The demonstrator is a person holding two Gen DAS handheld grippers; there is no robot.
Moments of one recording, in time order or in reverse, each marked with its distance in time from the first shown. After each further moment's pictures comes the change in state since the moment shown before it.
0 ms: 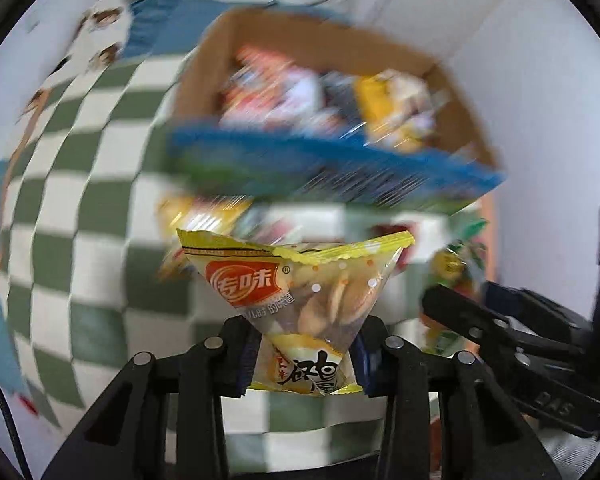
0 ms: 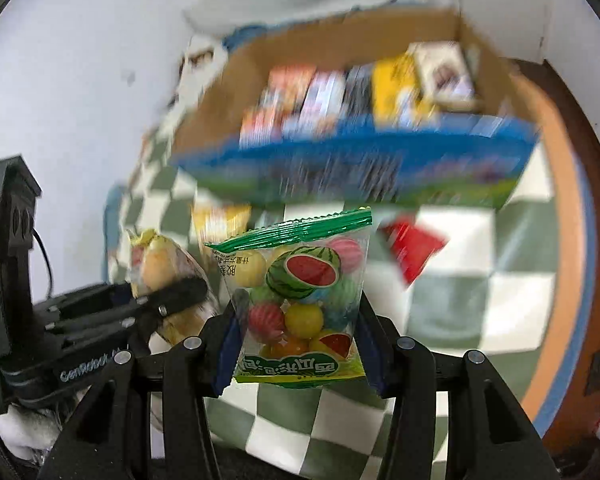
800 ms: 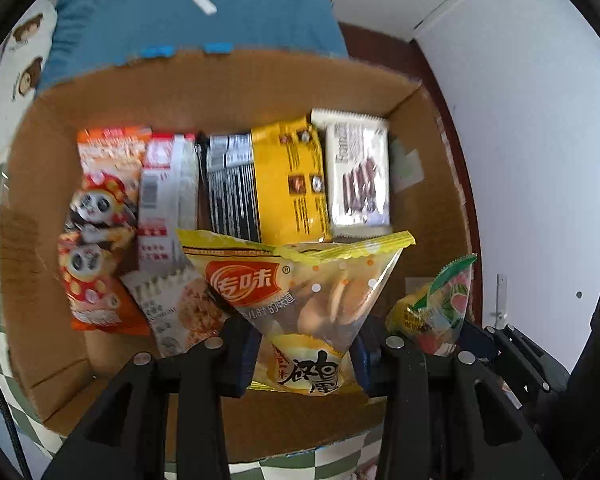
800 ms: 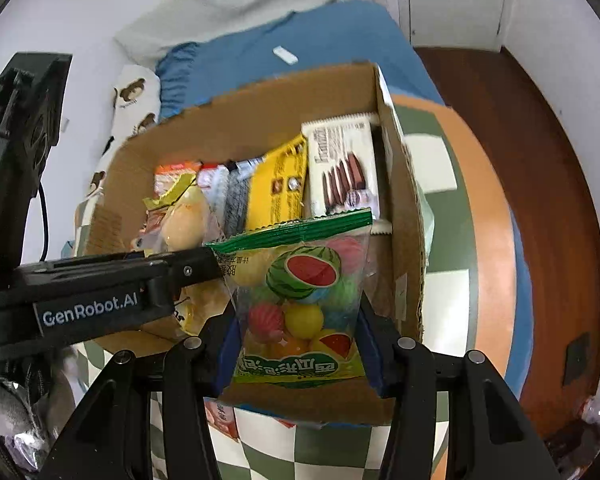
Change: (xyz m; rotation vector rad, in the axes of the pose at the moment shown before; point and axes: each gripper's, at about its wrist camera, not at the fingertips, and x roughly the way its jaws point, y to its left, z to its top) left arm 0.132 -0.075 0.202 0.037 0.257 -0.043; right arm 0.025 -0.119 0.165 0.125 0.066 -0.142
